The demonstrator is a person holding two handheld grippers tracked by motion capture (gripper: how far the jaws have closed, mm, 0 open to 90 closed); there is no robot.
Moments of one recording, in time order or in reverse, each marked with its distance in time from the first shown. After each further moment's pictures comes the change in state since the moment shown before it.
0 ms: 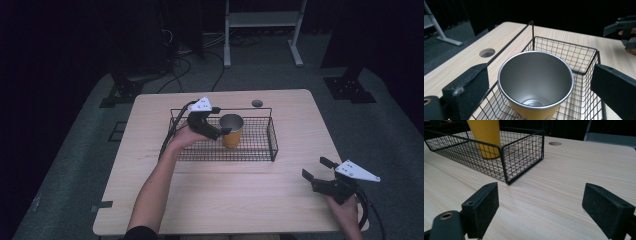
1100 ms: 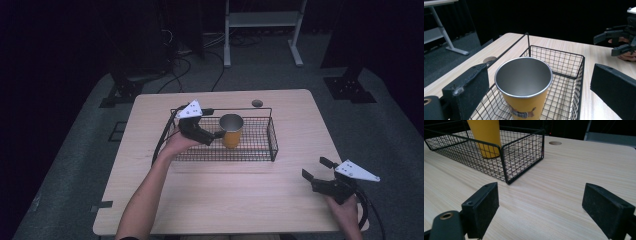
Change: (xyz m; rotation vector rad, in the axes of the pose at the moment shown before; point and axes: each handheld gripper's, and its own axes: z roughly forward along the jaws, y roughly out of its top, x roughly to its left) left arm -0.024 0.000 -0.032 -0.067 0.034 0.024; right arm 0.000 0.000 0.000 0.004 -0.001 -0.003
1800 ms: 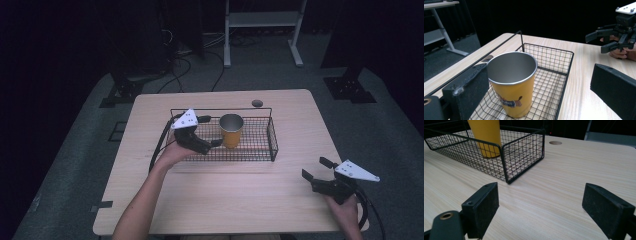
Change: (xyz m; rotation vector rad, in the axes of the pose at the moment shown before) left arm -0.023 -0.010 -0.017 -0.021 0.007 0.003; right arm 0.000 0.000 0.000 0.002 0.002 -0.001
